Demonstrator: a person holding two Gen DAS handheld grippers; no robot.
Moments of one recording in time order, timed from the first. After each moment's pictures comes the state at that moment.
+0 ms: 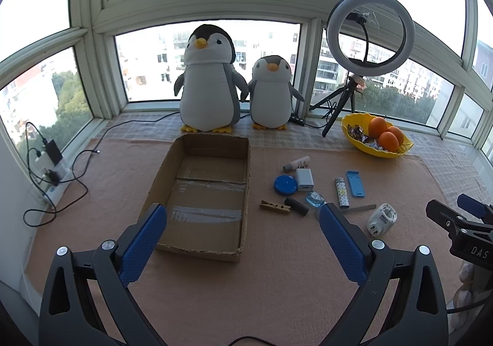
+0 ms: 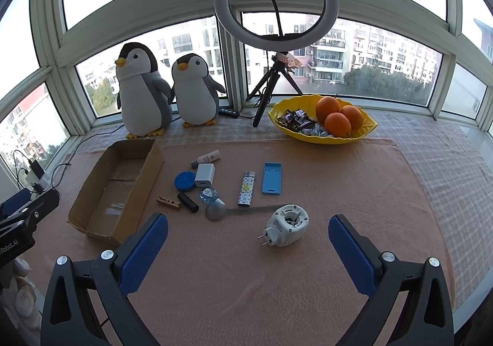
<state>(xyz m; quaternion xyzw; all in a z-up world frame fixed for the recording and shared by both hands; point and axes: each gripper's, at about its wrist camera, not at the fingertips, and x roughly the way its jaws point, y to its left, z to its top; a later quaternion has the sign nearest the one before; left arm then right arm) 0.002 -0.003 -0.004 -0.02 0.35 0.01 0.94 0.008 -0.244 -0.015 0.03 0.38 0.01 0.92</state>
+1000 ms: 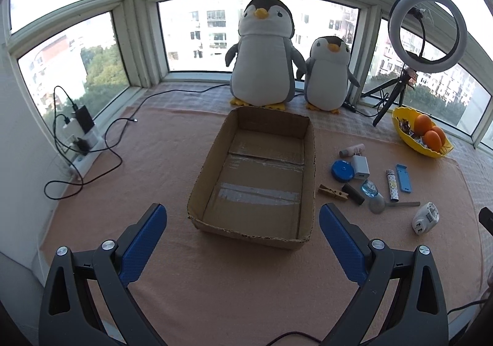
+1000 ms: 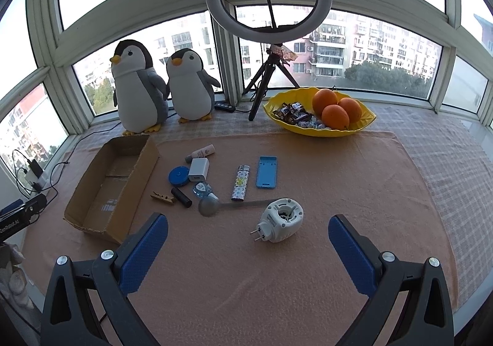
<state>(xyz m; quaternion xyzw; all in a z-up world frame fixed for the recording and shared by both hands) 0.013 0.071 -0.035 -0.04 0.40 0.09 0.91 0.009 -0.259 -0.026 0.04 0.39 0.01 0.92</state>
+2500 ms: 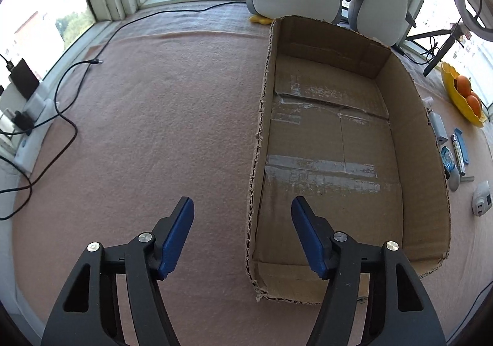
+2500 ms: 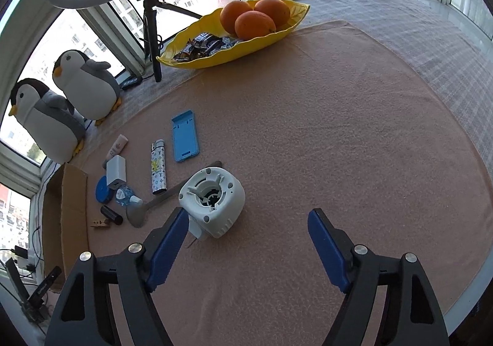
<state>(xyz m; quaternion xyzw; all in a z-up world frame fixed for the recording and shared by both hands) 0.113 0.157 -0.163 -0.04 0.53 0.04 0.84 0.070 -0.347 -0.132 0.22 0.51 -0.11 0.83</state>
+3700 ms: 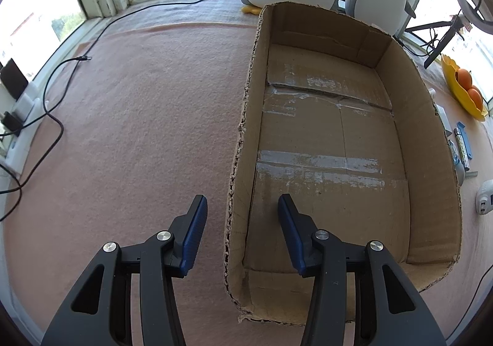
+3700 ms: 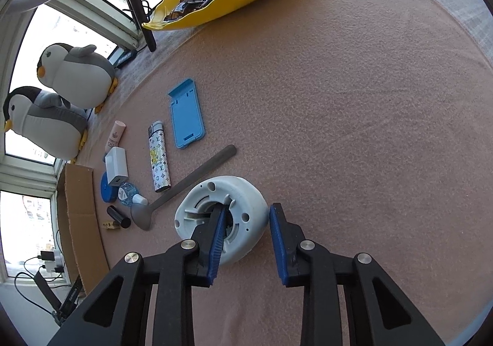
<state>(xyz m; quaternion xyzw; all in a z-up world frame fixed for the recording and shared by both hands) 0.117 0.153 -0.182 -0.04 0.54 0.03 0.84 0.115 -0.354 -0.182 0.30 0.57 -0.04 0.76</state>
